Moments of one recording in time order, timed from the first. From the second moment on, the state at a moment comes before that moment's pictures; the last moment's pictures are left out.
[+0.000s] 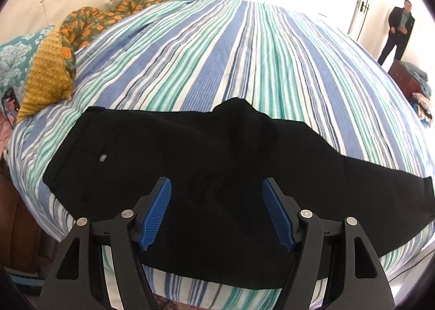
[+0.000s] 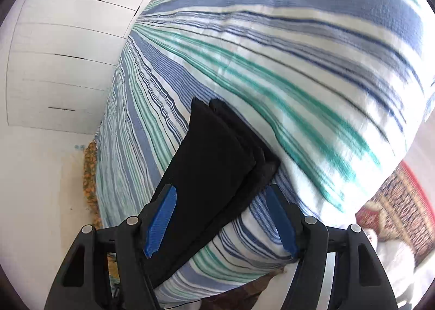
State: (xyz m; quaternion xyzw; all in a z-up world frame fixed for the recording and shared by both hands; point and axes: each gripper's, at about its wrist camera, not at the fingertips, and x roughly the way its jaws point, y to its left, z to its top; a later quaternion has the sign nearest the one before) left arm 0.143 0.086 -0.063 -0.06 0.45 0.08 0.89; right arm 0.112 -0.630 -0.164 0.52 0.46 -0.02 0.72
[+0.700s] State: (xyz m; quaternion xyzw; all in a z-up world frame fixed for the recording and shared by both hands) left arm 0.134 0.003 -0.107 -0.05 0.51 -0.08 0.85; right arm 0.140 -0.536 -0.088 0.47 0.38 0.11 0.79
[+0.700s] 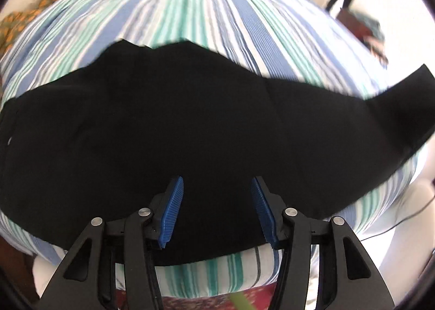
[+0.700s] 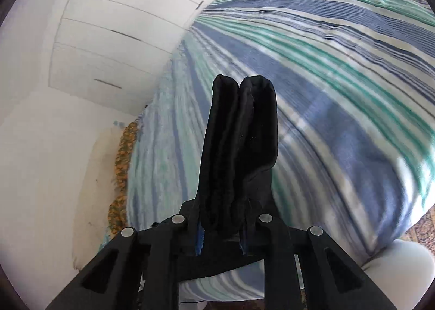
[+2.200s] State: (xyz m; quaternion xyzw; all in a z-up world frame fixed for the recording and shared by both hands) left arm 0.173 0.076 -0.125 -0.07 0.53 -0.04 0.84; right arm 0.194 -0.226 -0.150 0.10 0.46 0.30 0.83
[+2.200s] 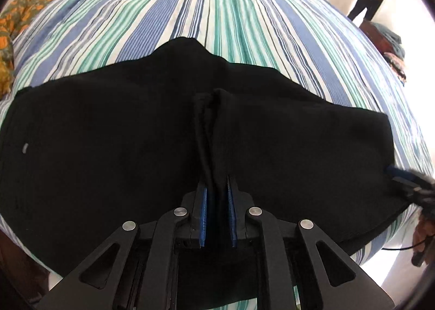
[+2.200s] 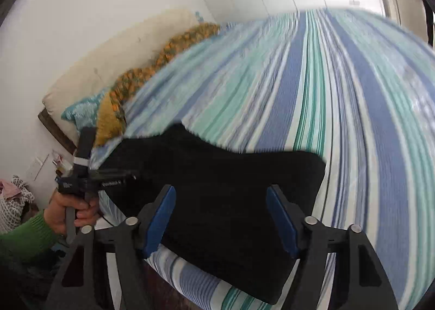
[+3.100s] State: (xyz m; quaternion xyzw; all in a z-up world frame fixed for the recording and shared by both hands) left arm 0.145 0.128 -0.098 -0.16 0.50 -0.05 0.85; right arm 0.166 -0.209 -0.189 0.08 0.53 0.24 0.81
